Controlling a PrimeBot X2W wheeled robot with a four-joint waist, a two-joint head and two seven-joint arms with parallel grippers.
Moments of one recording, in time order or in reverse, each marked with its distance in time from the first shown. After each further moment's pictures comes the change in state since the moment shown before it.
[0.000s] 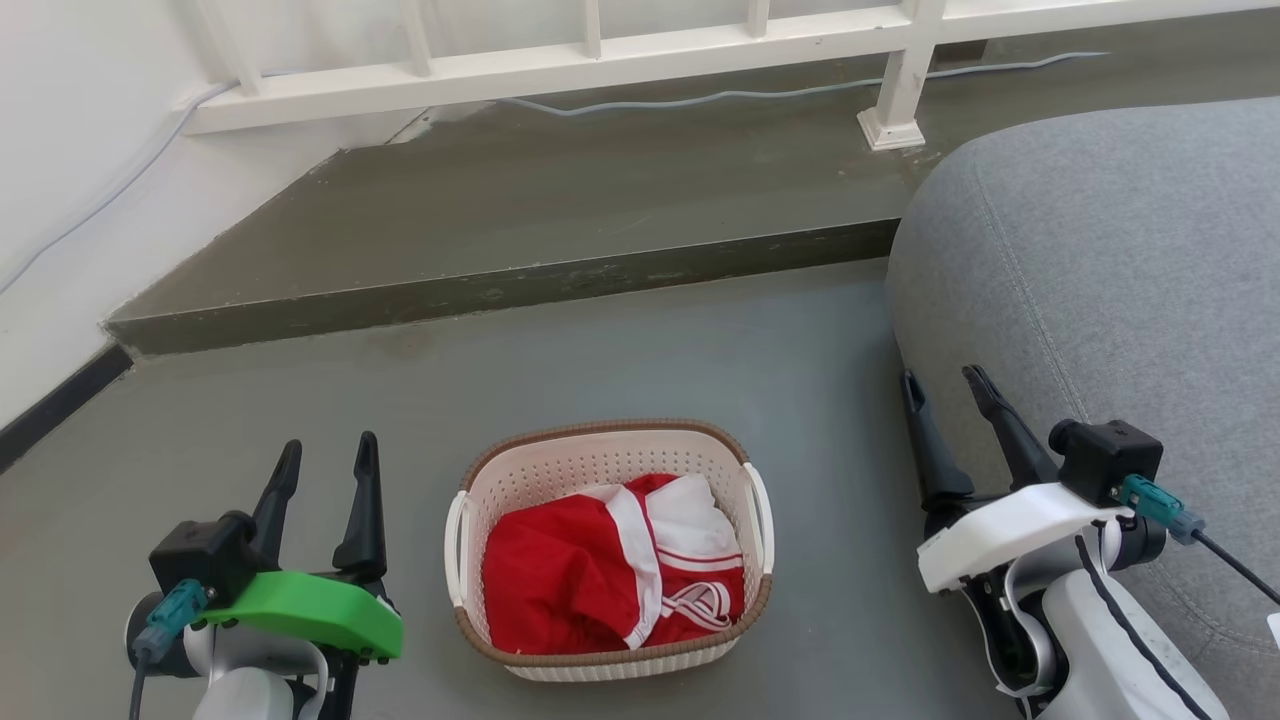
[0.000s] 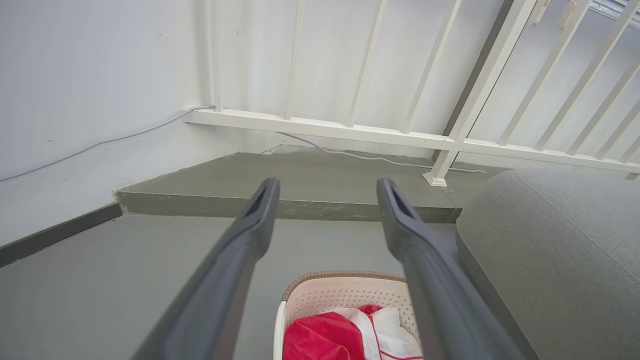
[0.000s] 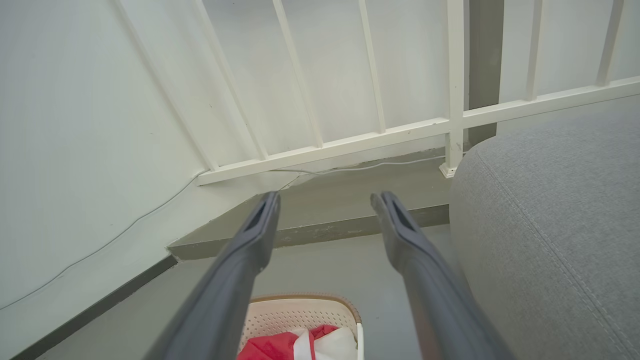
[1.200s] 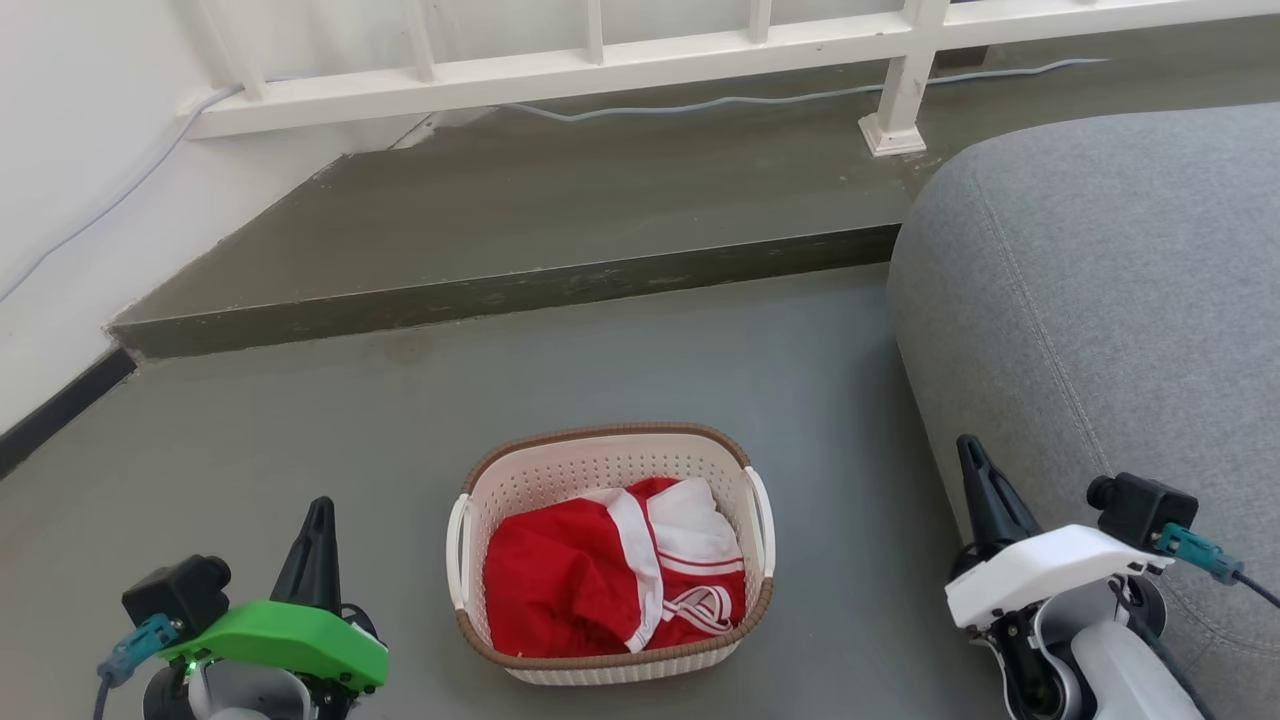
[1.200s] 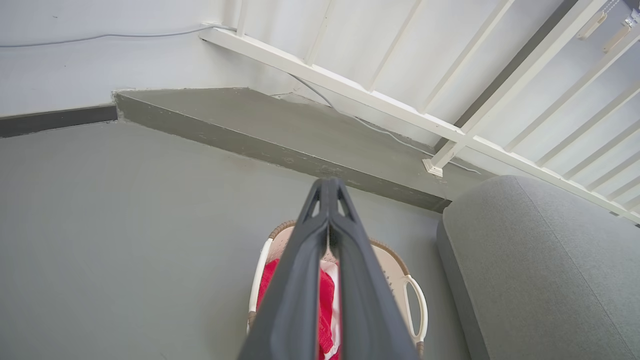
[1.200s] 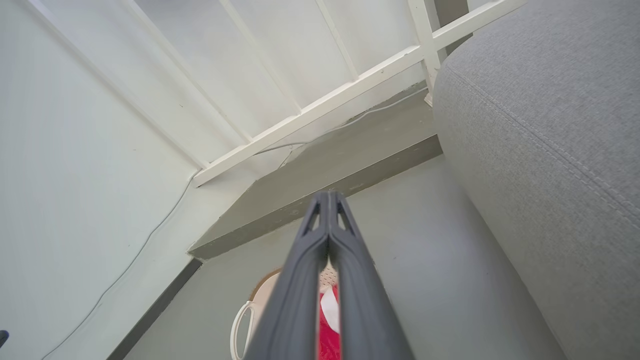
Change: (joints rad) left arm 0.035 -0.017 0.037 0.074 -0.209 -0.008 0.077; right arm 0.078 0.030 -0.070 0.051 0.204 0.028 0.052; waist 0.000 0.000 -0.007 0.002
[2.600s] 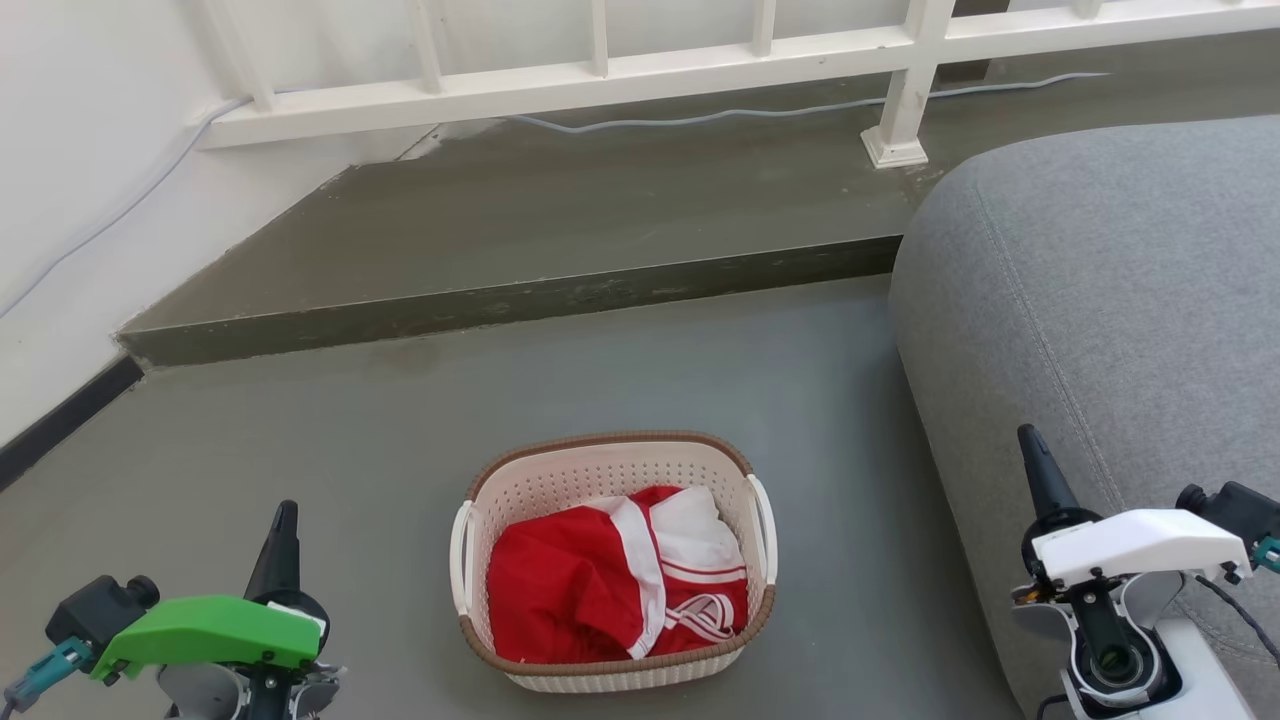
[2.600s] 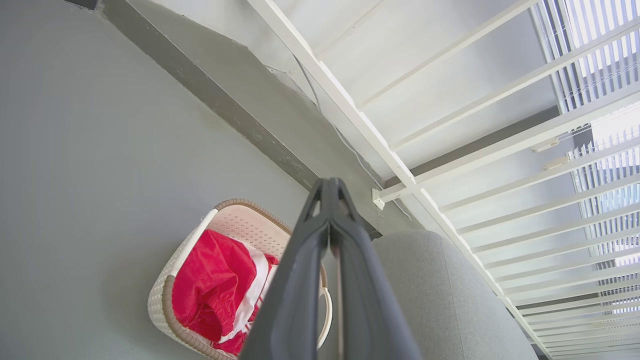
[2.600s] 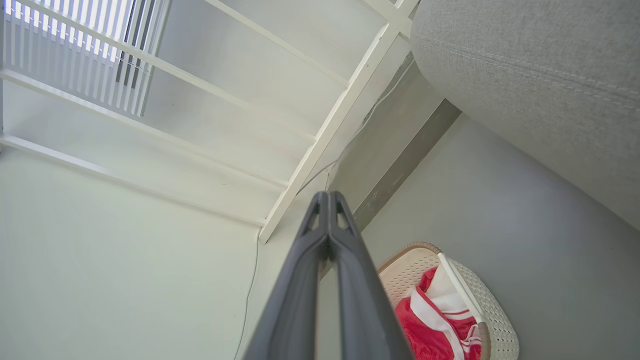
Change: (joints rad) left arm -0.001 -0.001 0.089 -0.025 -0.445 -0.009 0.141; right arm -0.001 0.017 -0.162 -0.015 0.449 0.051 0.136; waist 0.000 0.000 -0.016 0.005
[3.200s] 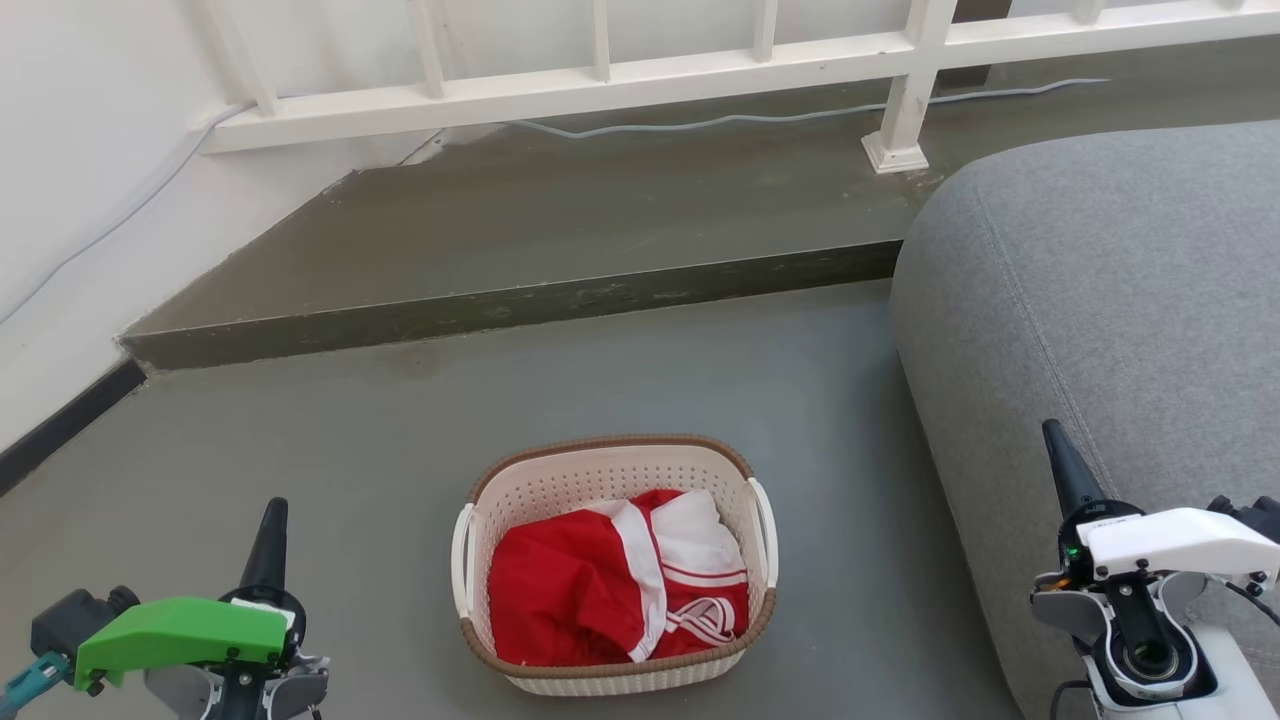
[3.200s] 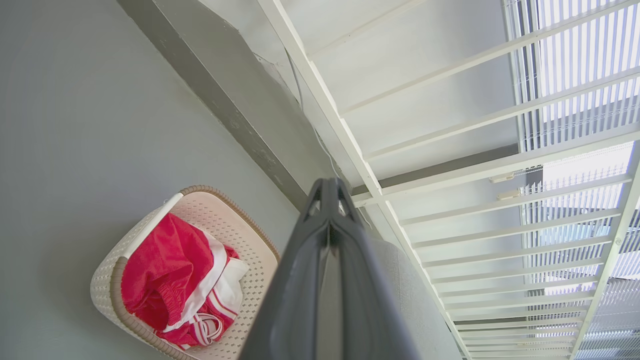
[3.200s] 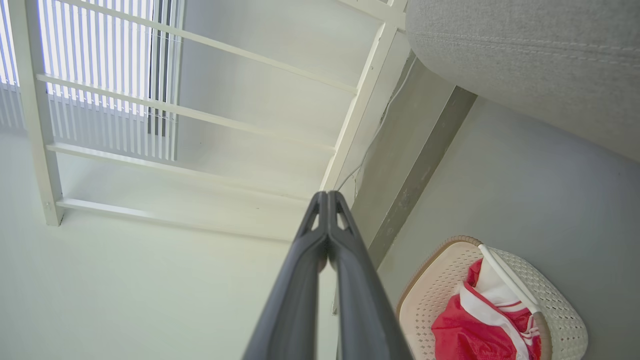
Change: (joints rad) left arm 0.000 -0.001 0.033 -0.010 -0.192 -0.008 0.053; right arm -0.001 0.010 -0.069 -0.004 0.193 0.020 0.054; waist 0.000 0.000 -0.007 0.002
